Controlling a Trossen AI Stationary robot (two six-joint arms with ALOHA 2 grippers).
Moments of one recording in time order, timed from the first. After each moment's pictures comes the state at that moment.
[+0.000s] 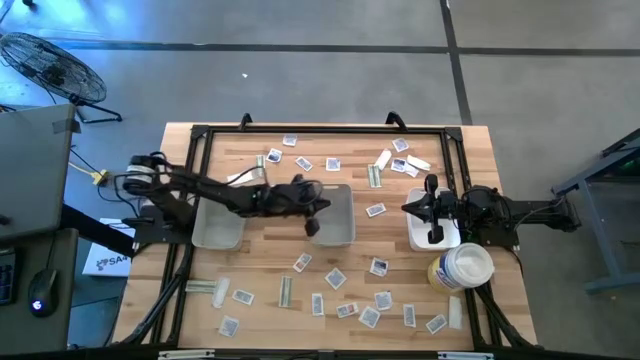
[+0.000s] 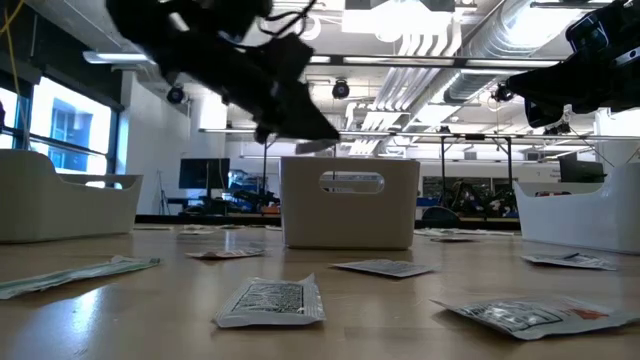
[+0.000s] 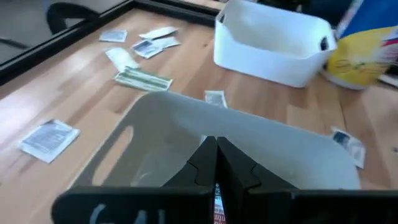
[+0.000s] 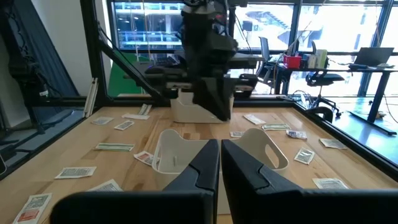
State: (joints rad) left arm -0.02 1.64 0.83 0.42 -0.24 -0.24; right arm 0.00 0.01 0.01 0.03 0.02 0.00
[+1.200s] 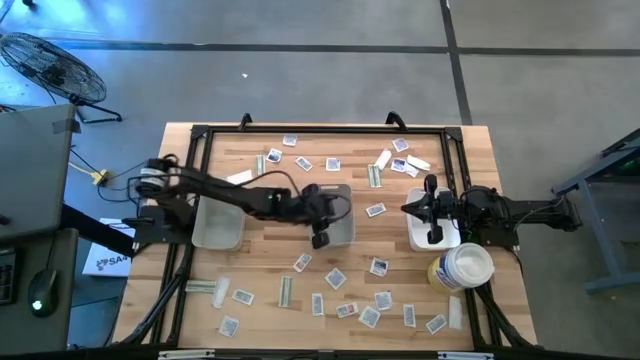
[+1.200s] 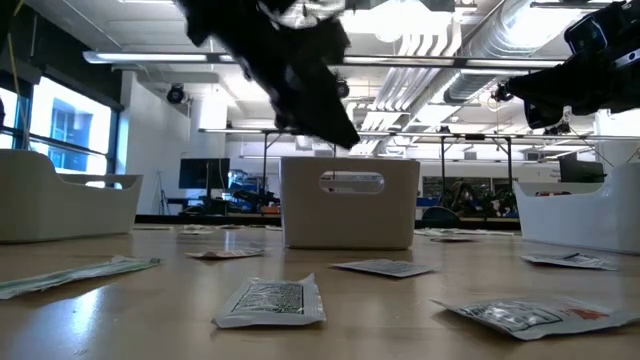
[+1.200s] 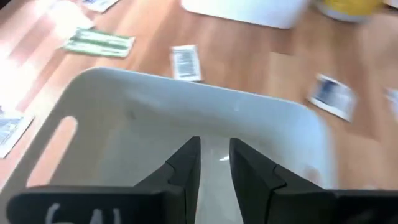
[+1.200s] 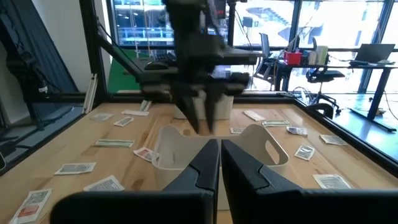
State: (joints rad) left arm -0.10 1.72 1.13 -0.08 -0.20 -0.22; right arm 0.00 0.03 0.01 0.03 0.02 0.00
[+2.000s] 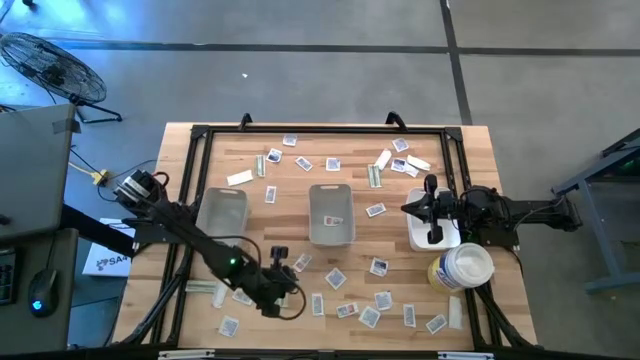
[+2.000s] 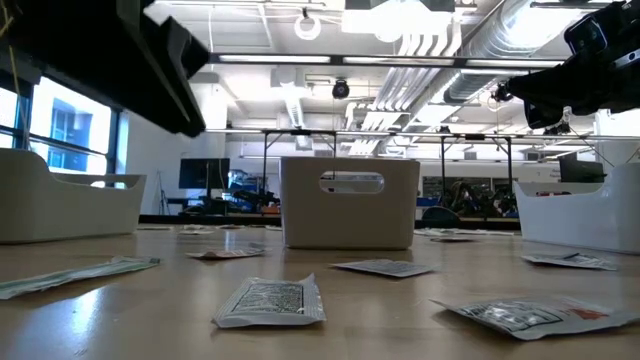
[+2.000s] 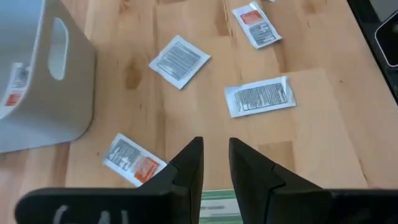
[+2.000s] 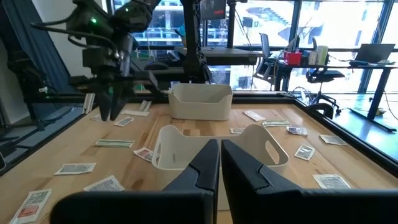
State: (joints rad) left arm -0.63 1.65 1.00 -0.21 -0.41 -0.36; right arm 0.00 0.03 0.01 0.03 0.02 0.00
